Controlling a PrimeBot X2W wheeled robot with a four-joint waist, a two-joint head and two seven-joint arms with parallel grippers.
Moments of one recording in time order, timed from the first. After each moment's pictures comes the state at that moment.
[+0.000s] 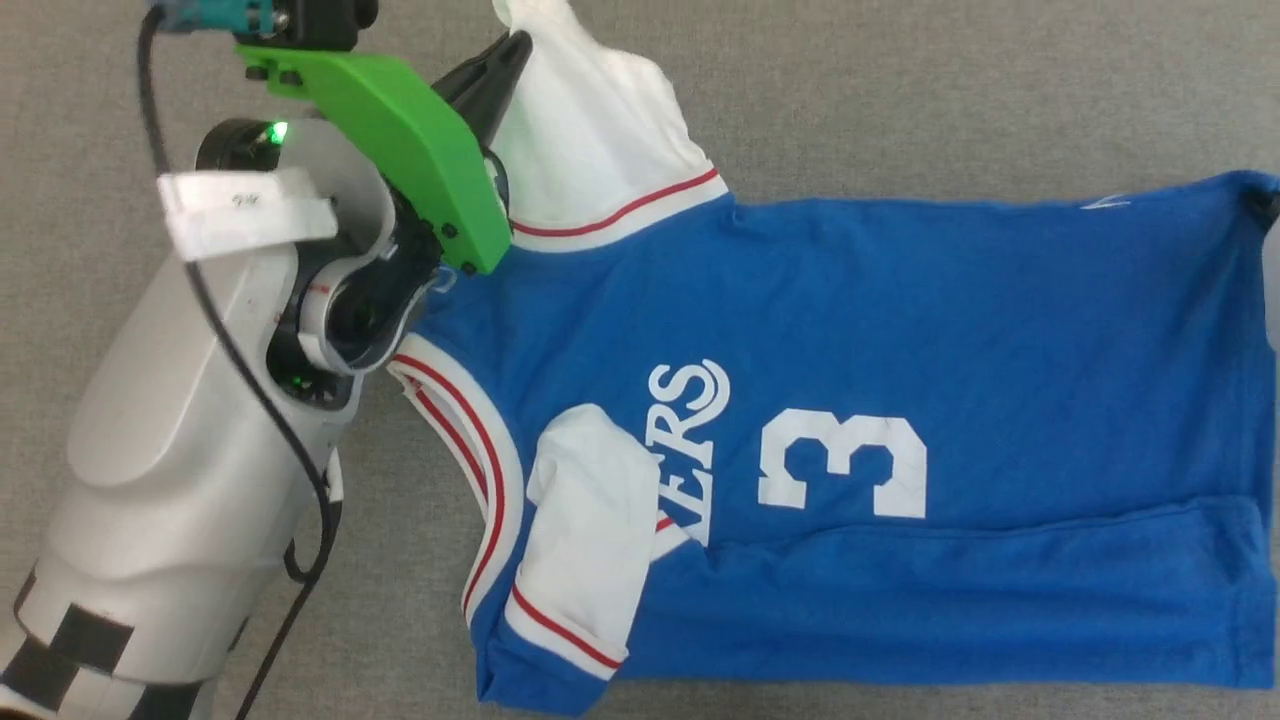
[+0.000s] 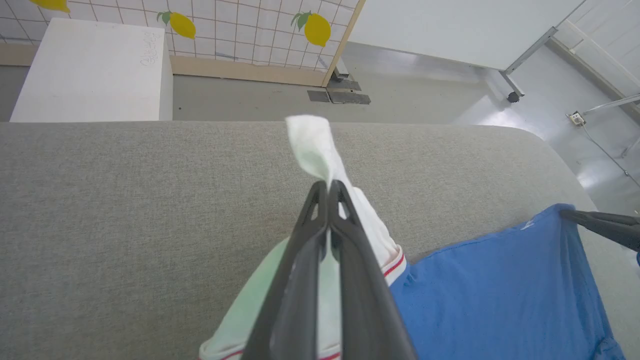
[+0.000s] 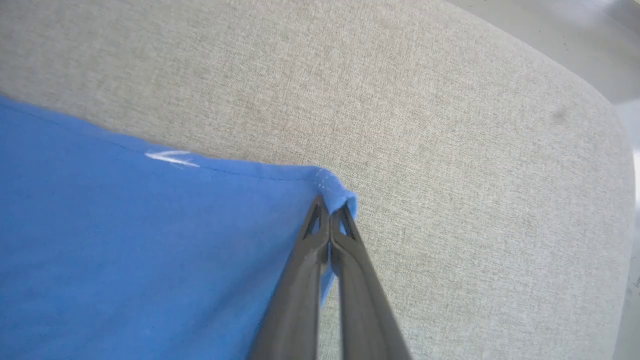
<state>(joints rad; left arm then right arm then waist) -0.84 0.38 -0.51 0.05 -0.89 0.15 0.42 -0.62 -0.61 0.11 0.14 0.40 0.13 0.84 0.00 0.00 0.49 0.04</state>
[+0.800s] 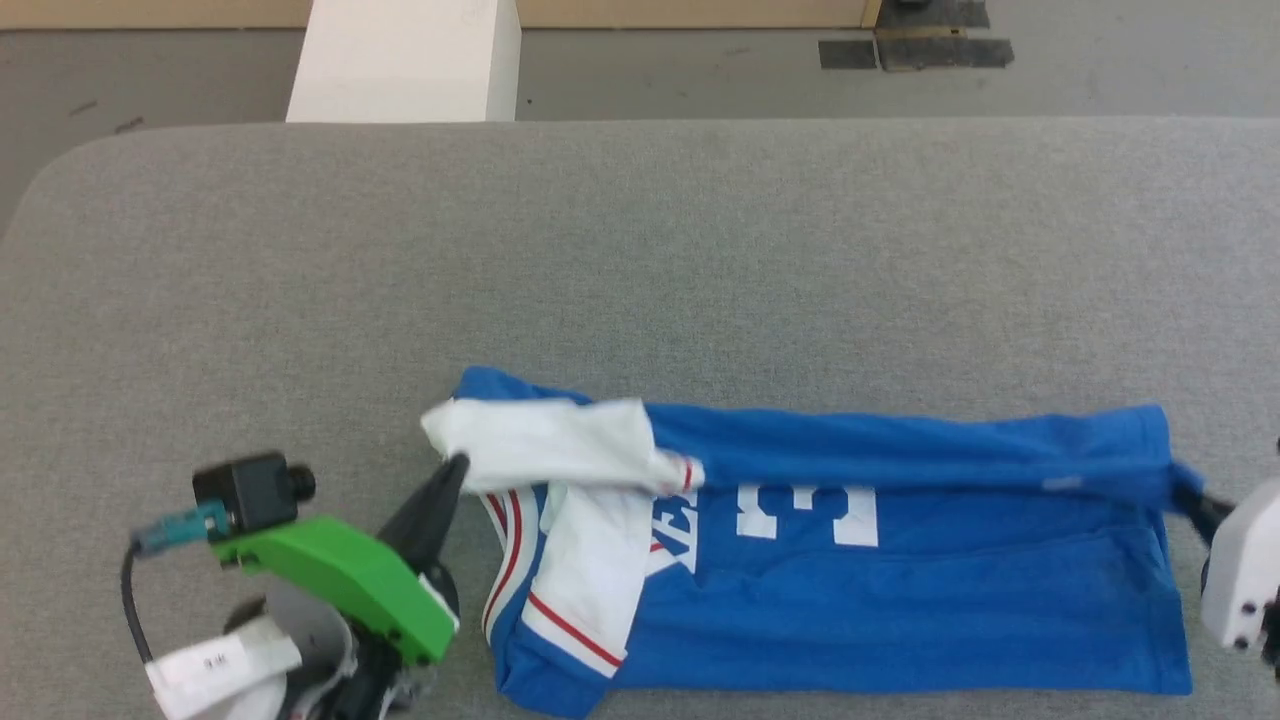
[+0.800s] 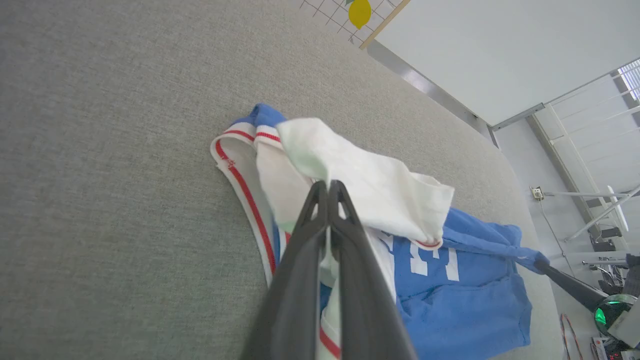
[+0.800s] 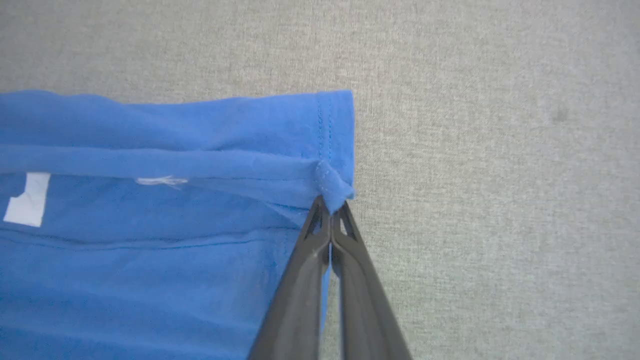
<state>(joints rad) -0.08 0.43 -0.38 -0.23 -1.05 0.23 0.18 -0.09 -0.42 -0.13 0.05 0.43 0.13 0.67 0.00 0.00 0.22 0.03</state>
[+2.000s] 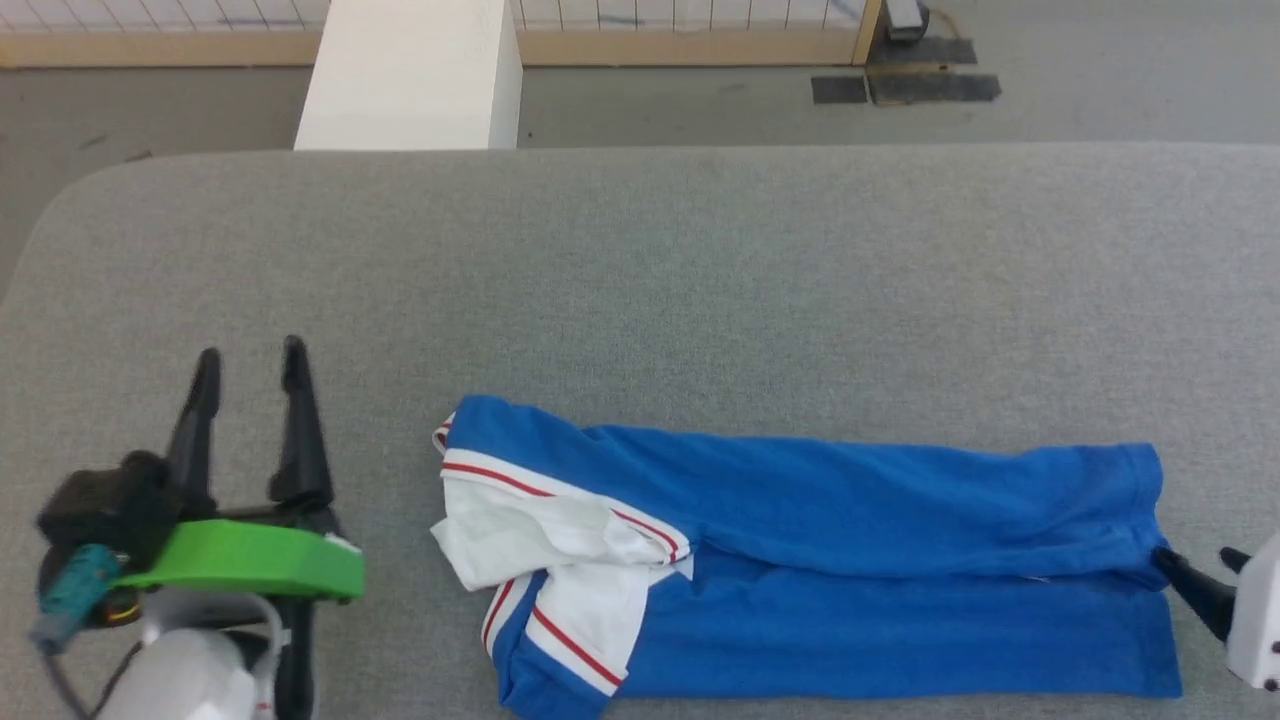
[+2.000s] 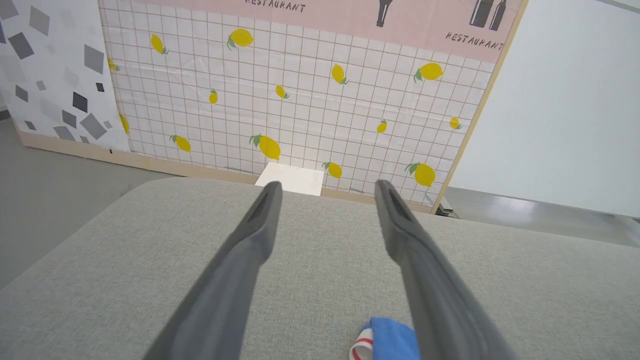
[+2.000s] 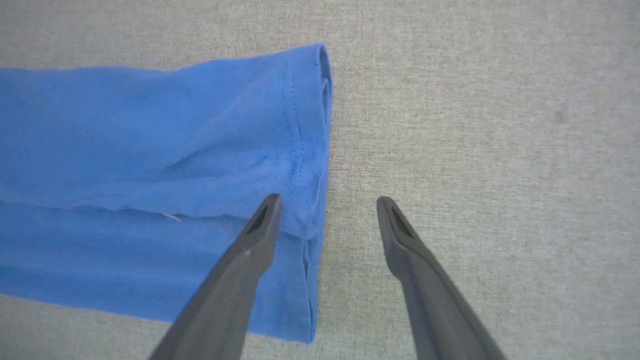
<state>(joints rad) -0.09 0.50 -0.30 -0.20 -0.68 0.33 -0.24 0.00 -0.48 -0.13 0.03 0.58 0.13 0.75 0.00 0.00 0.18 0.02</state>
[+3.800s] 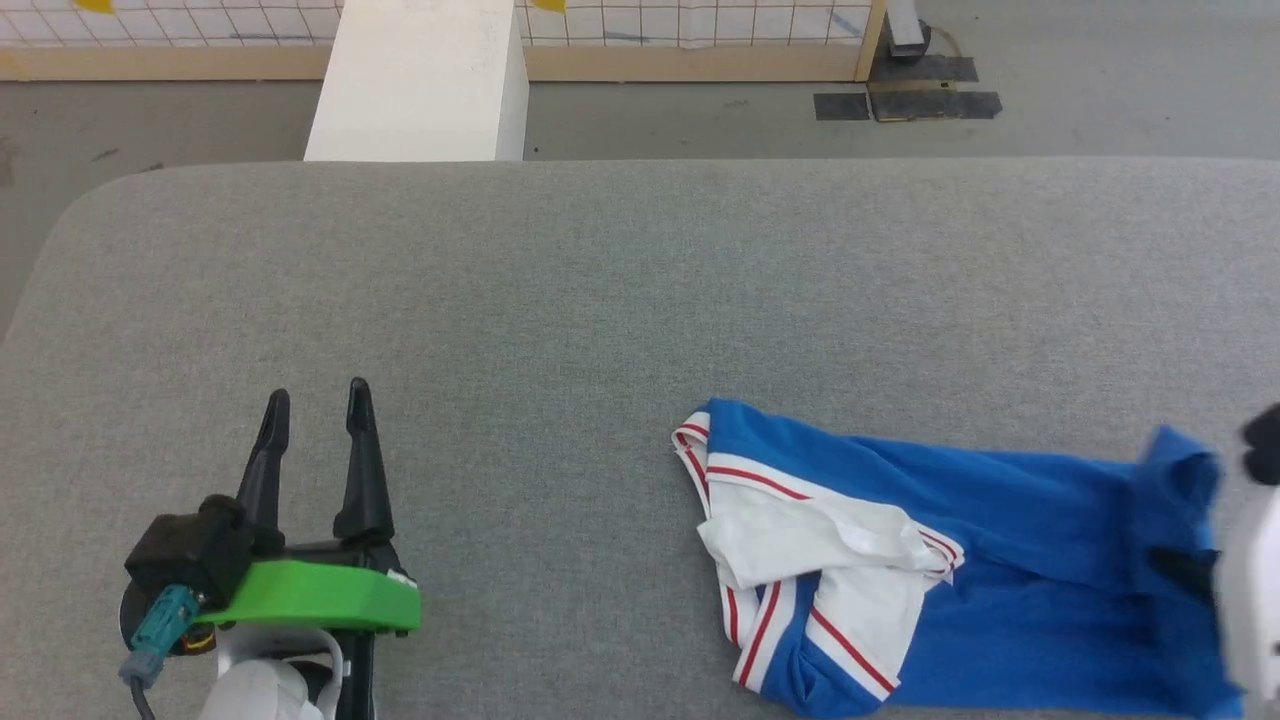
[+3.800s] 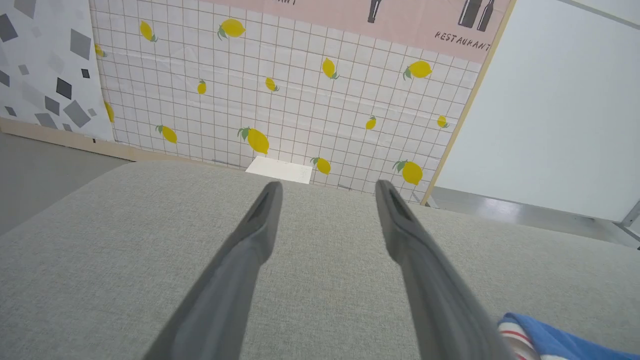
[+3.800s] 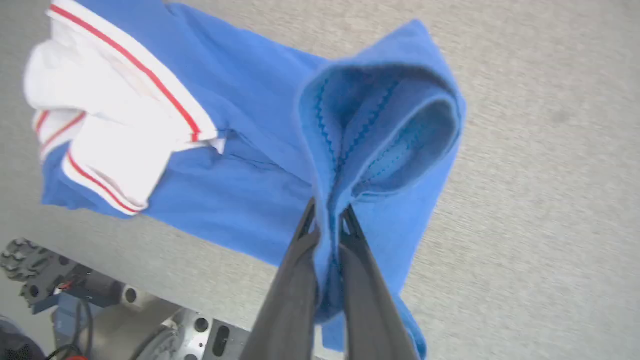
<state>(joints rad) -0.05 0.20 -0.12 -0.05 -0.42 0.08 -0.26 0.00 -0.61 -0.05 -0.26 0.67 0.13 1.08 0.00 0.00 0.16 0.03</state>
